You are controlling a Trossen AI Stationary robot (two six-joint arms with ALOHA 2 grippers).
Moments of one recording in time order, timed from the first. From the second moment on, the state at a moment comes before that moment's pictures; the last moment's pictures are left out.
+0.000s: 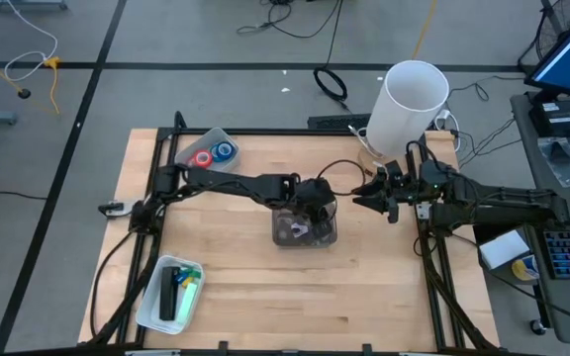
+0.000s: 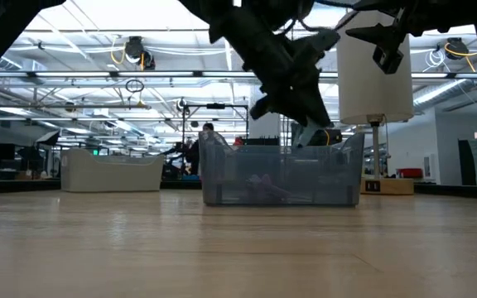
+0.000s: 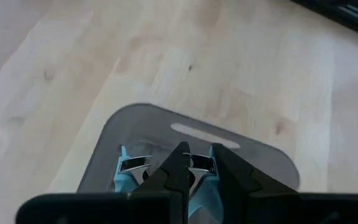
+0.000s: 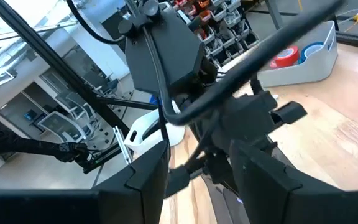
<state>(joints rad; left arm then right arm) 0.03 2.13 1.75 -0.45 0.02 -0.35 -0.16 0.61 0.50 0.00 -0.21 0.59</state>
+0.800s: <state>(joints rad) 0.03 2.22 1.74 -0.49 0.02 -0.33 -0.16 0.63 0.50 0.00 -0.21 0.59</state>
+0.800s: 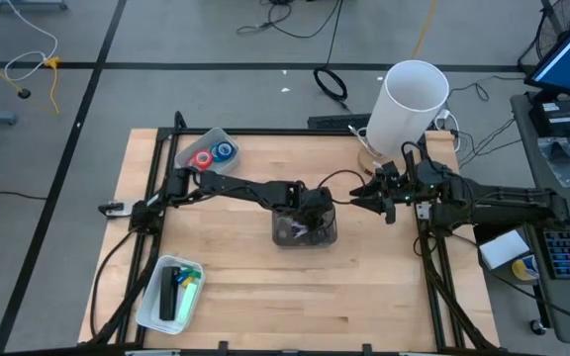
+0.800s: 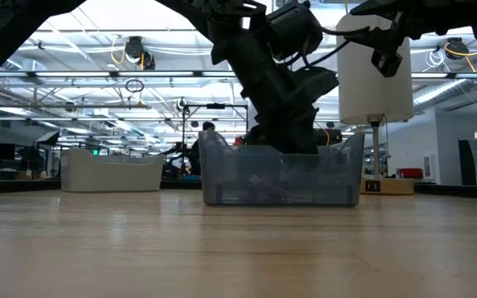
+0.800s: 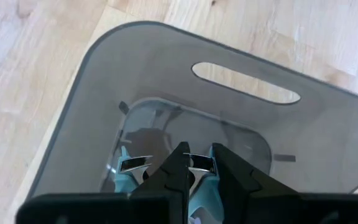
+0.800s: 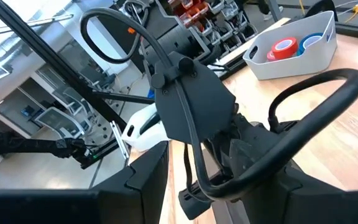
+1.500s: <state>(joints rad) 0.04 2.21 1.74 -0.49 0.00 -0.29 -0.16 0.63 0.50 0.00 -0.21 0.59</state>
